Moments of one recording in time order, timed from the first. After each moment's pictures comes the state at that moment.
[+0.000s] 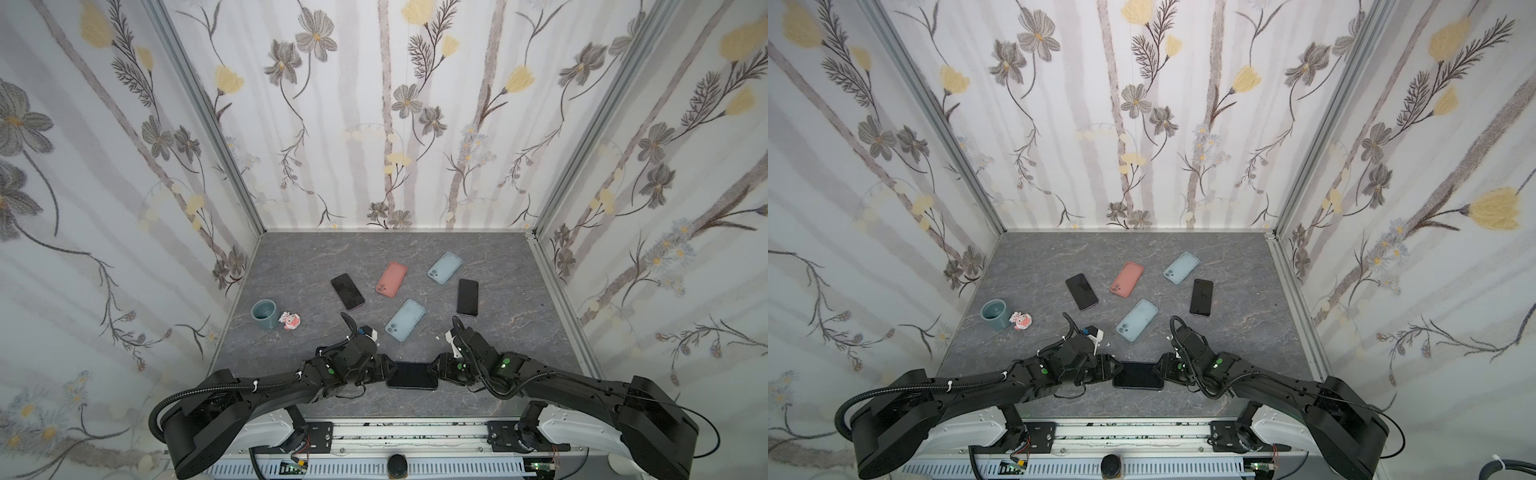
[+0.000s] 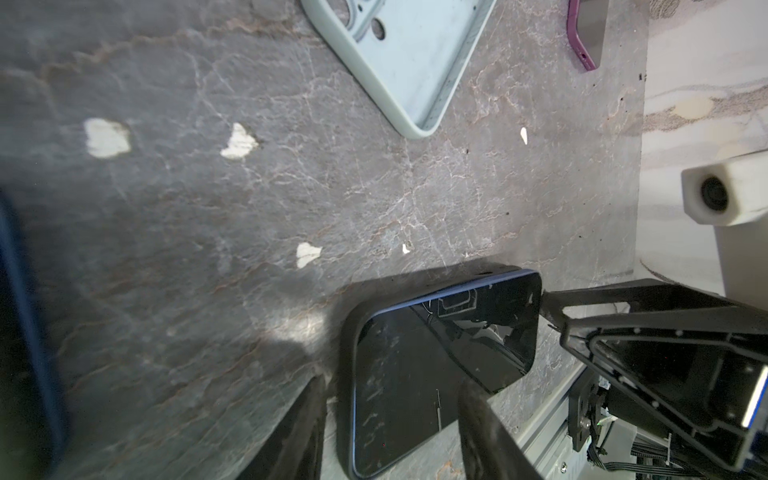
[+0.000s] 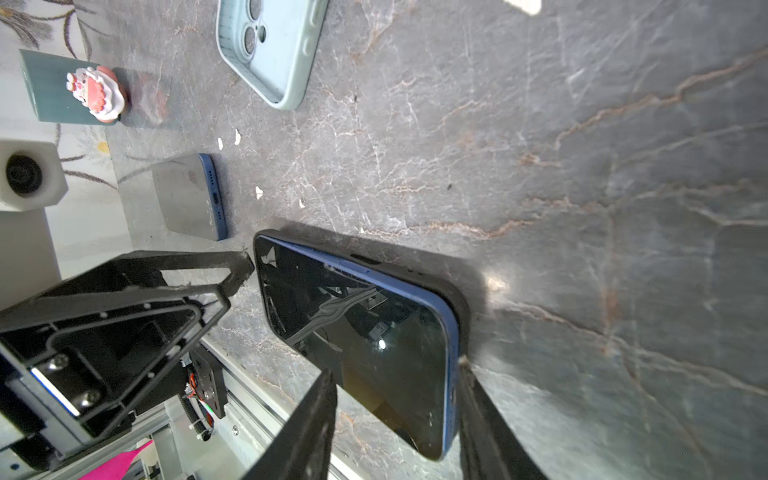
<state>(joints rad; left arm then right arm) -0.91 1.20 0.35 0.05 0.14 -1.00 0.86 1.11 0.40 -0.20 -0.23 1.03</state>
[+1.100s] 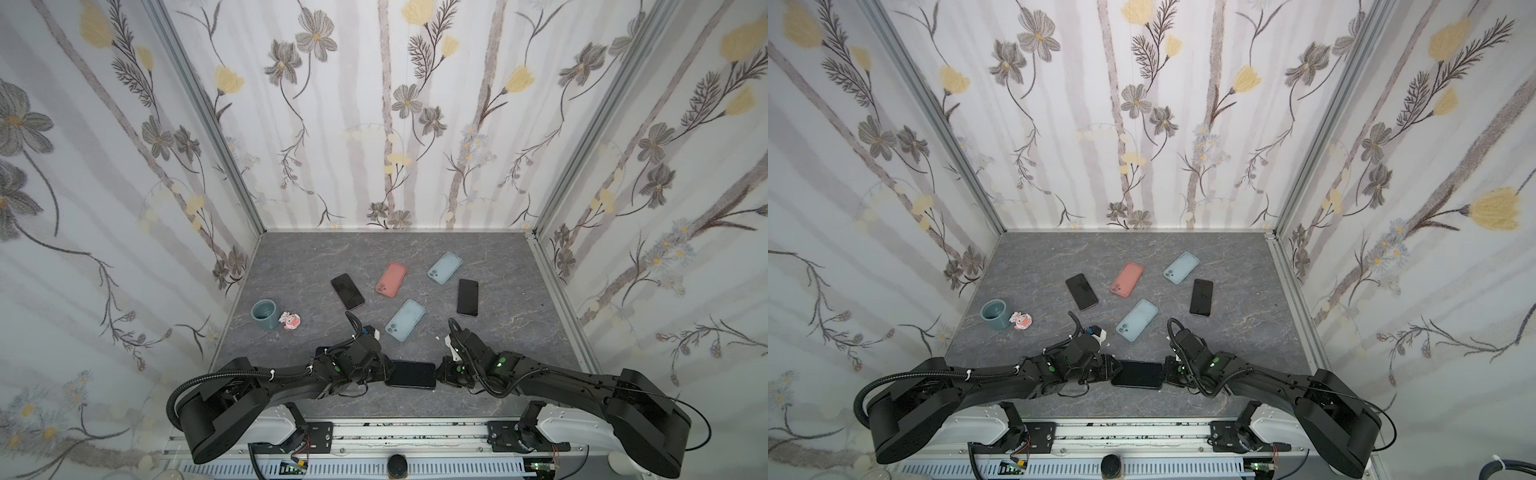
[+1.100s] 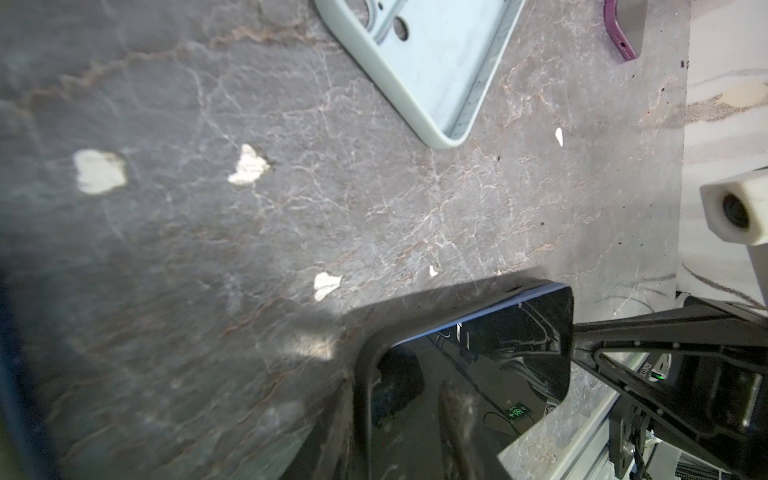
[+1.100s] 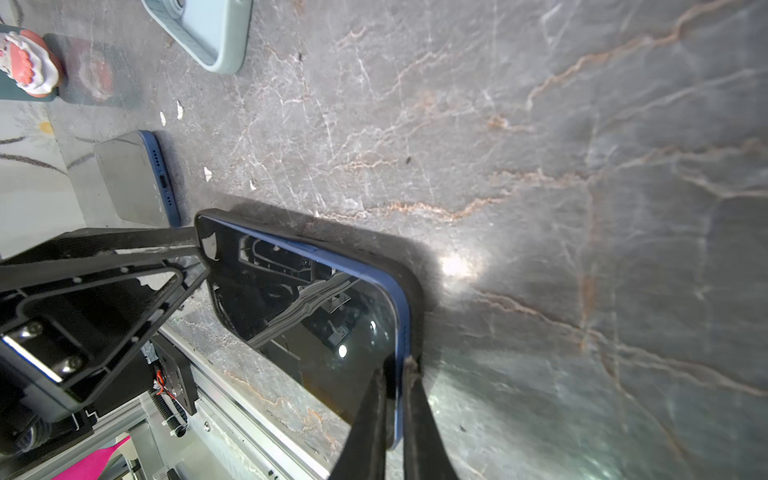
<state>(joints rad) -0.92 1.31 0.36 0.11 0.12 -0.98 0.86 1.20 0.41 -0.20 -0.25 1.00</state>
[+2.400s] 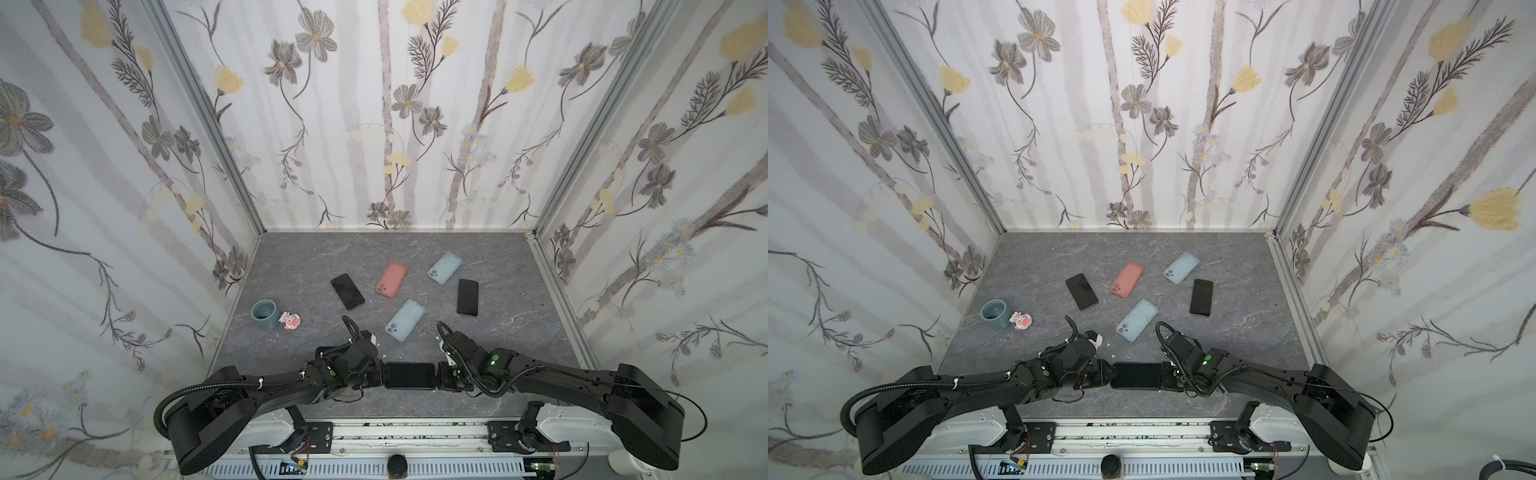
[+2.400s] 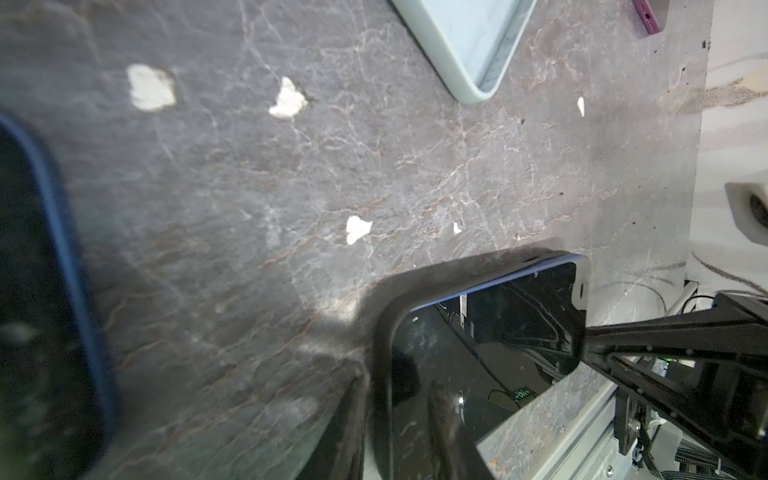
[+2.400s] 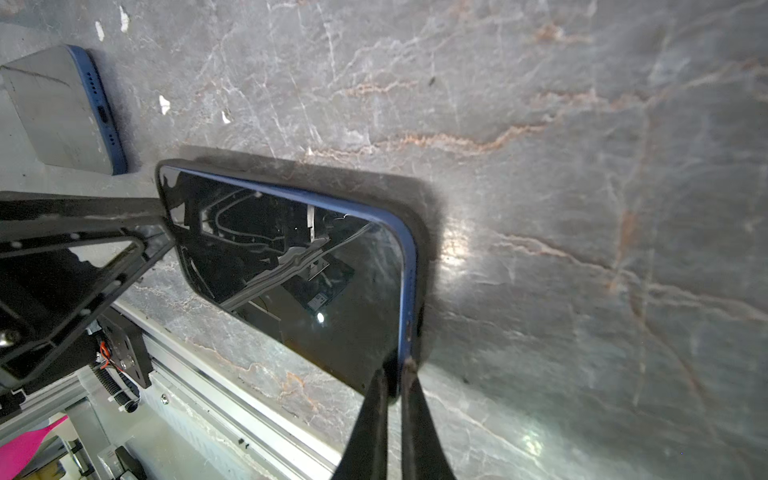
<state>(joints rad) -0.92 1.23 0.33 0.03 0.13 -0.99 0.94 1.24 0.49 -0.36 -0.22 0.96</state>
